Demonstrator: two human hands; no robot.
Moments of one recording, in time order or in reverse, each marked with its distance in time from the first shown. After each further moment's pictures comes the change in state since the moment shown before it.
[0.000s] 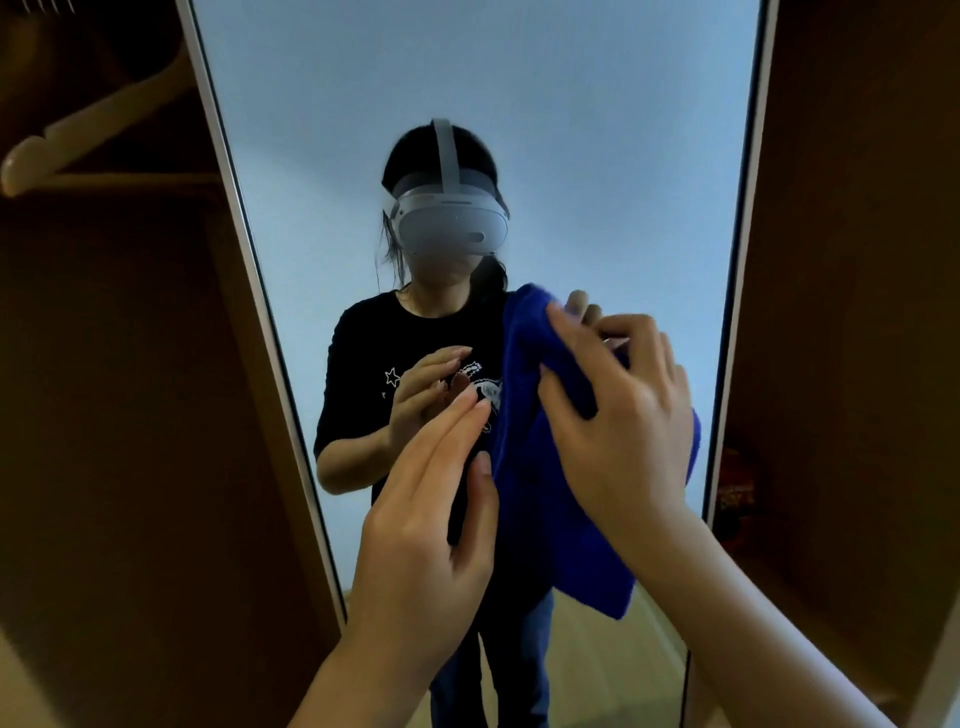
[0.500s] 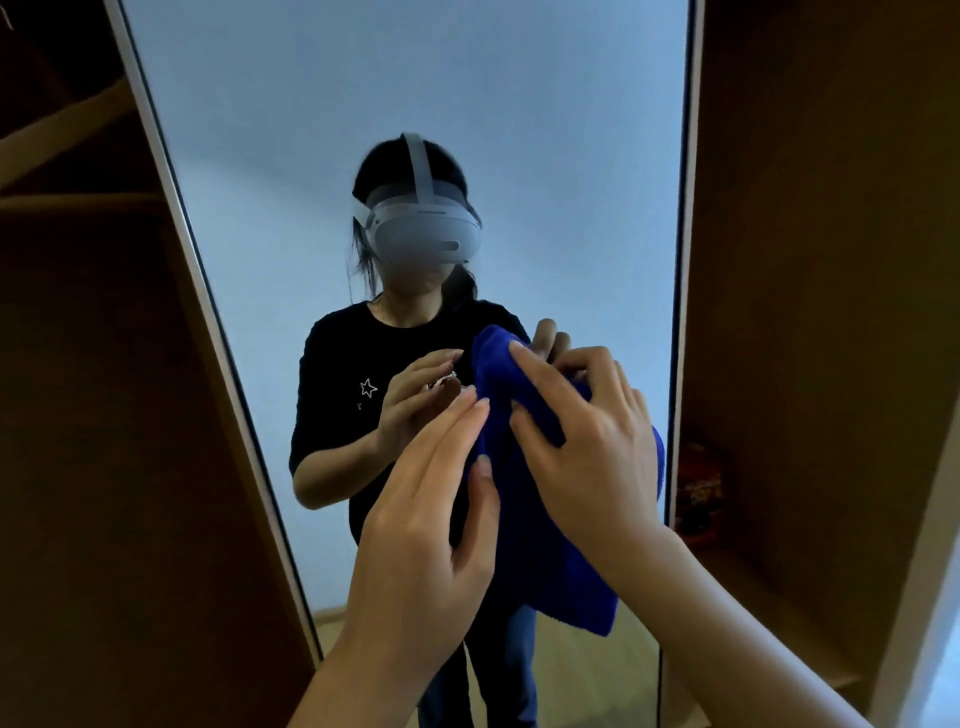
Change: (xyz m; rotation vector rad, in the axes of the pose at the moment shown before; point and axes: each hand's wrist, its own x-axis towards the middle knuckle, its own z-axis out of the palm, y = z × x) left_hand 0.007 0.012 0.015 -0.052 -0.035 0.017; right_hand -0.012 0.013 -0.008 -0.002 -0.067 0.014
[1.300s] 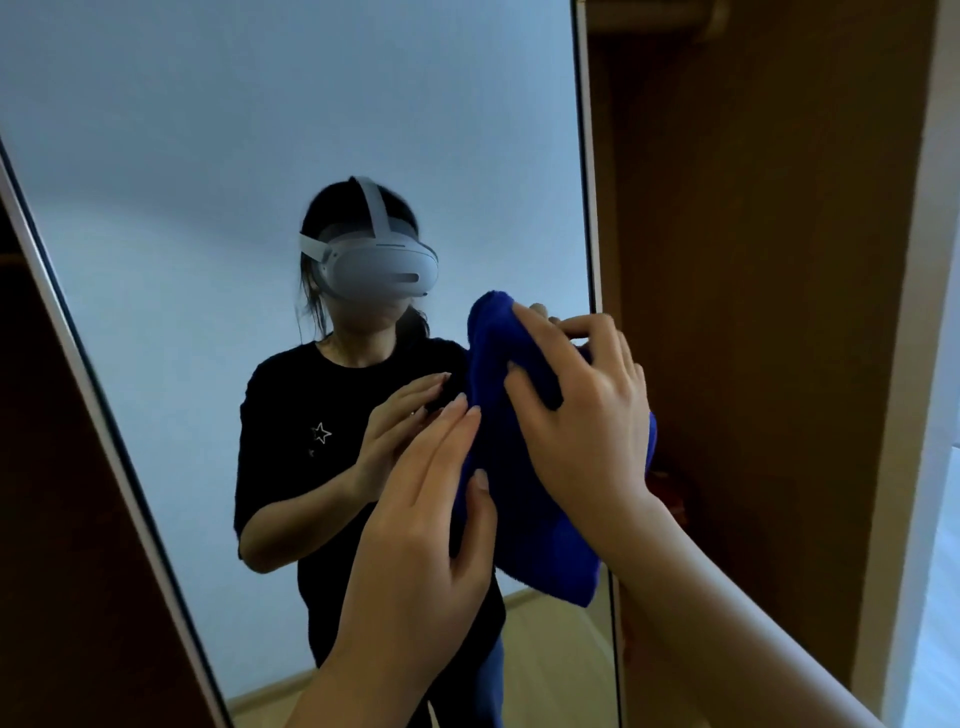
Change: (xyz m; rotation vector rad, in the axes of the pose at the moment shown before) left_hand 0.032 0.013 0.048 0.010 -0.050 0.077; right_hand 0.050 0.045 -0.020 -0.015 0.122 0.014
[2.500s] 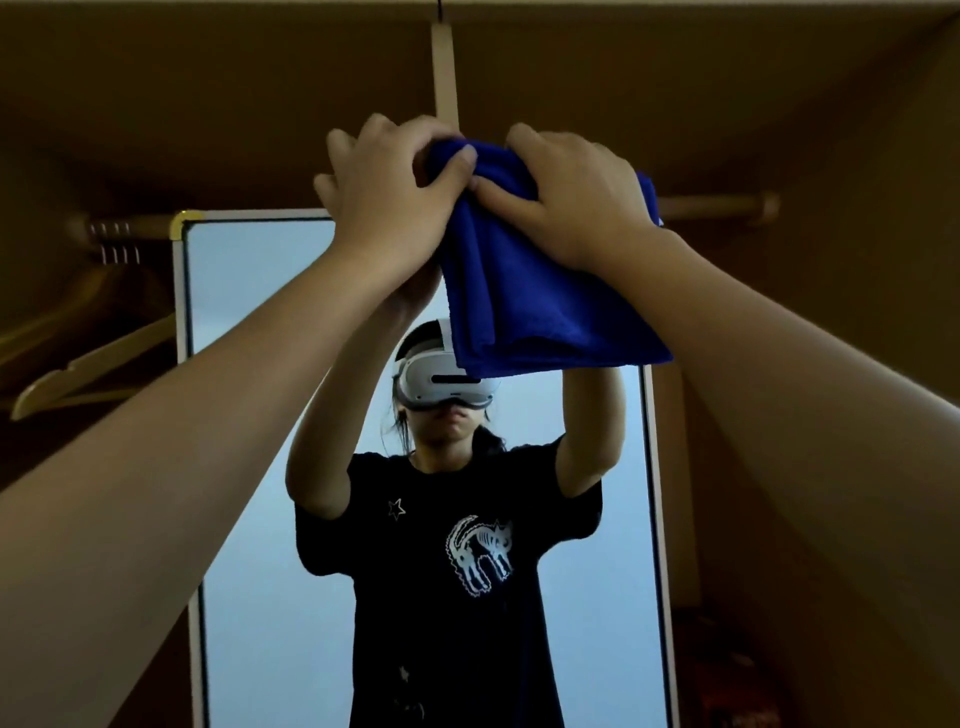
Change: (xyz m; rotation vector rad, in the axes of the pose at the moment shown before) left_hand 0.289 0.014 -0.112 0.364 0.332 -0.040; right_hand 0.286 -0.050 -0.006 -0.156 -0.056 -0.545
